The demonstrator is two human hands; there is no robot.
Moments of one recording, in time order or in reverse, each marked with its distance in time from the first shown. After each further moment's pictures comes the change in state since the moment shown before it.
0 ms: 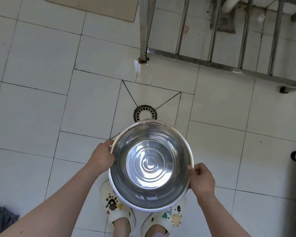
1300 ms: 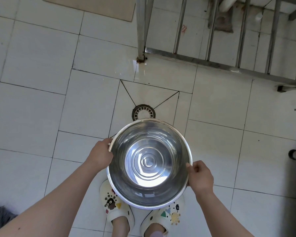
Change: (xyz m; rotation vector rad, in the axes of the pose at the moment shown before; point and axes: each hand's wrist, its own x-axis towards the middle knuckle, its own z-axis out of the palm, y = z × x) left_hand 0.002 0.004 0.001 0.019 0.006 -0.020; right_hand 0.008 0.001 -0.002 -0.020 0.004 -0.007
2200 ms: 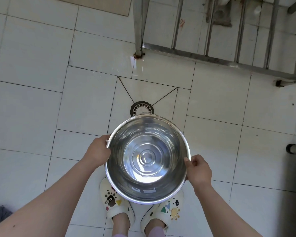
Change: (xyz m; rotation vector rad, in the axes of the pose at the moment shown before) left_hand 0.006 -0.005 -0.003 -0.005 -0.003 -0.014; right_hand 0.006 -0.001 0.003 -0.026 0.000 -0.018
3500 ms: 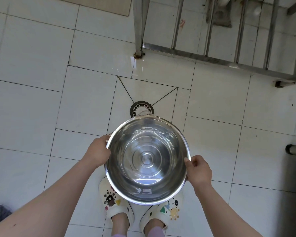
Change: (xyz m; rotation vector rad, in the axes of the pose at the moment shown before) left_hand -0.007 0.007 -0.002 -0.004 -0.035 -0.024; right_hand -0.004 -0.004 -0.004 -0.009 -0.016 0.015
